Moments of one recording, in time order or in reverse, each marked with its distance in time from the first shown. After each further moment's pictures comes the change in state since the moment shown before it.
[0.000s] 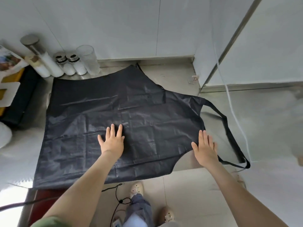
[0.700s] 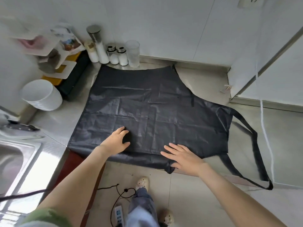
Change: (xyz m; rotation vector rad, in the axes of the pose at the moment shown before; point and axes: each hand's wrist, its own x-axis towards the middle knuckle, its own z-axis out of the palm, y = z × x) left_hand -0.067 -0.092 0.009 -0.336 -0.083 0.112; right_hand -0.048 -0.092 0.007 -0.338 -0.155 -1.127
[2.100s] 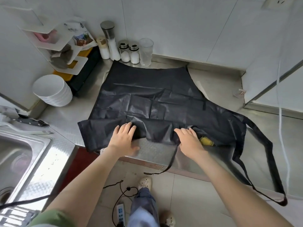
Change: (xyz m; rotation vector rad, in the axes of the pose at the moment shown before) left_hand 0.000 -0.010 0.007 0.440 0.224 0.012; right_hand 0.065 -0.003 -0.038 0.067 0.180 0.389
